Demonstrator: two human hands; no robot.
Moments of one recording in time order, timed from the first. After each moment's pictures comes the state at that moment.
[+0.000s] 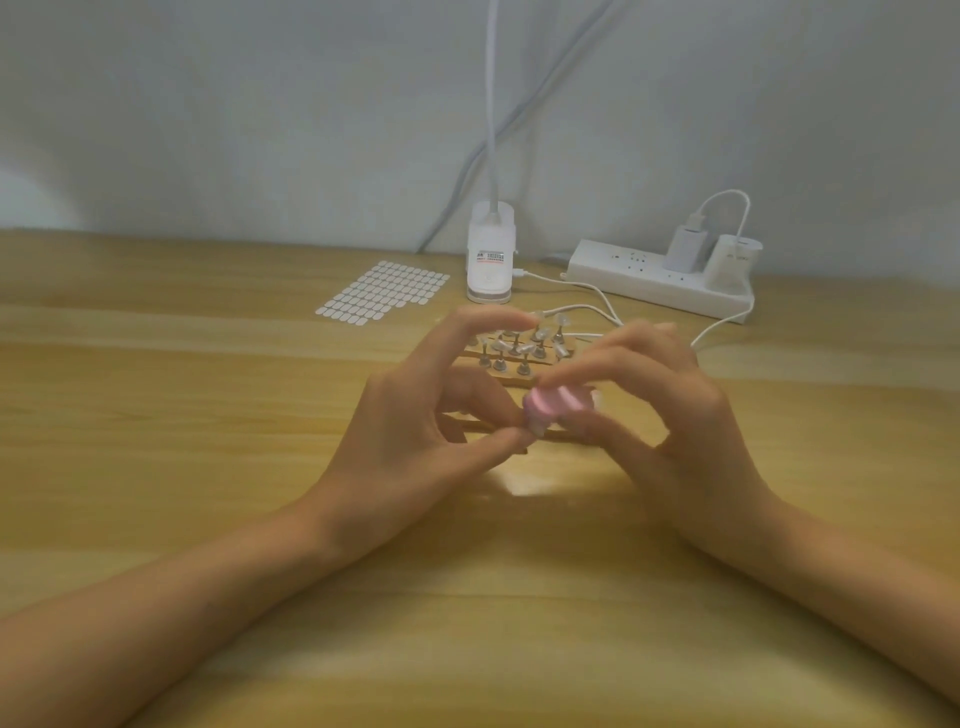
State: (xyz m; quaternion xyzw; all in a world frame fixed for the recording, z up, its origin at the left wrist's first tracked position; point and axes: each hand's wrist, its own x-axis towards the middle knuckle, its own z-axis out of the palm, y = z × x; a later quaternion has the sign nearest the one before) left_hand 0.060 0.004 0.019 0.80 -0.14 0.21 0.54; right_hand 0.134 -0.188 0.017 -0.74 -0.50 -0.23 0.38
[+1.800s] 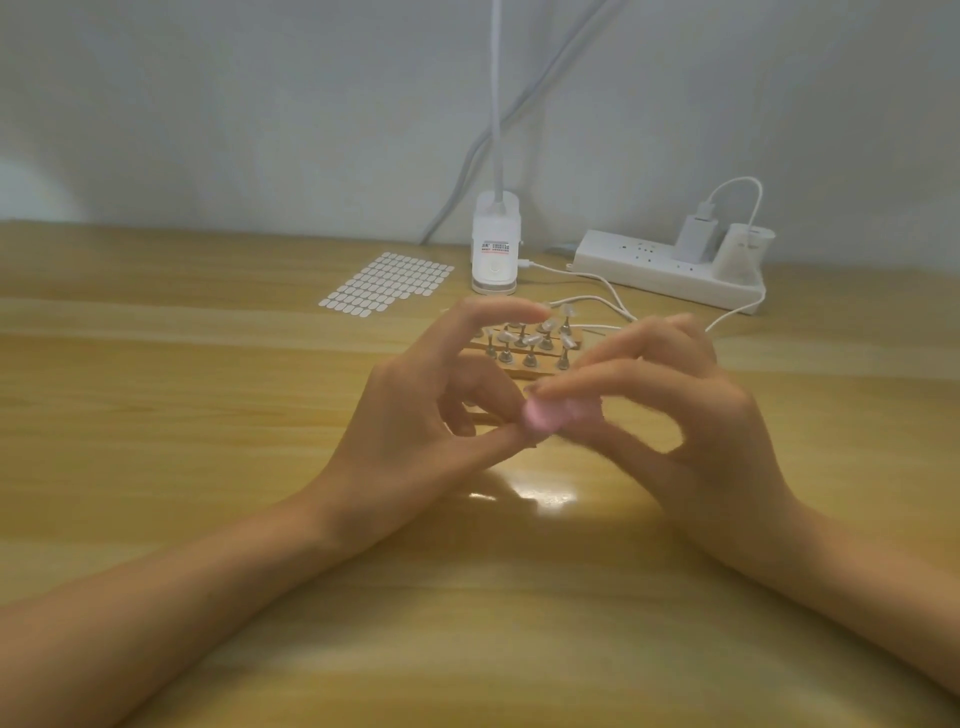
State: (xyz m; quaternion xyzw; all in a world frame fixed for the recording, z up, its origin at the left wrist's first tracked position) left_hand 0.061 0.004 0.020 0.79 -0.15 0.21 0.55; right_hand 0.129 -0.188 0.019 -0.73 -0.51 -0.25 0.37
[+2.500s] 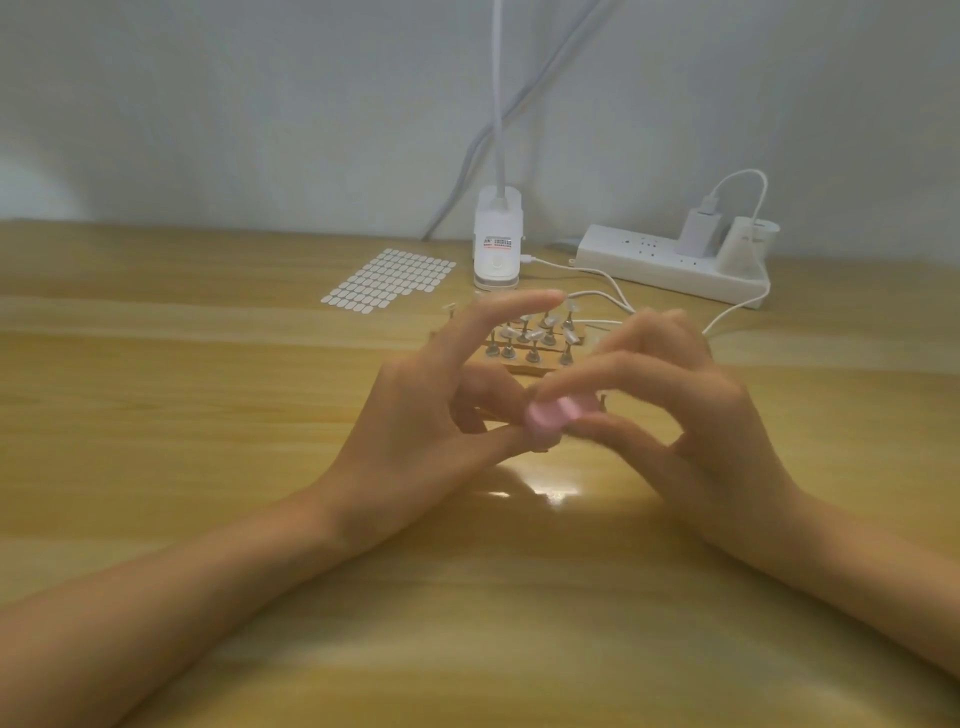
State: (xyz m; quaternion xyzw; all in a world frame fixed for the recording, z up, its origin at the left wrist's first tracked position) left_hand 0.061 0.003 0.018 0.80 -0.16 0.19 0.54; right_hand 0.130 -0.189 0.022 -0.73 -0.53 -0.22 0.37
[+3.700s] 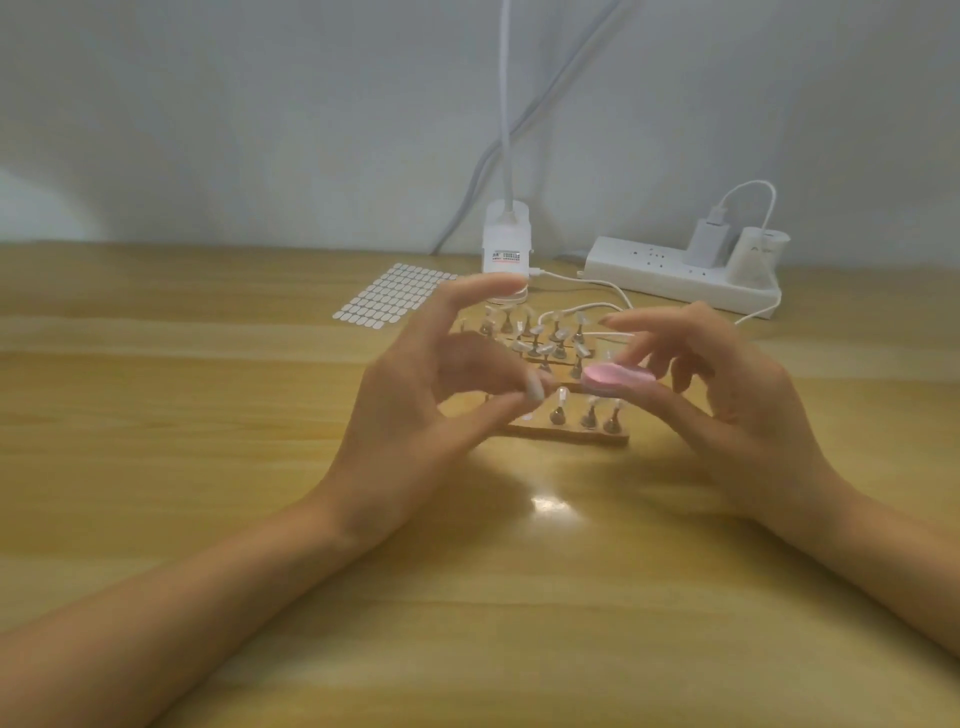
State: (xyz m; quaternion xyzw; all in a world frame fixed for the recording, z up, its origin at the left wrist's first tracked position) left_hand 0.070 0.014 0.019 0.75 -0.17 0.24 0.59; right_hand 0.154 -0.201 0.017 -0.75 -0.43 -0.17 0.48
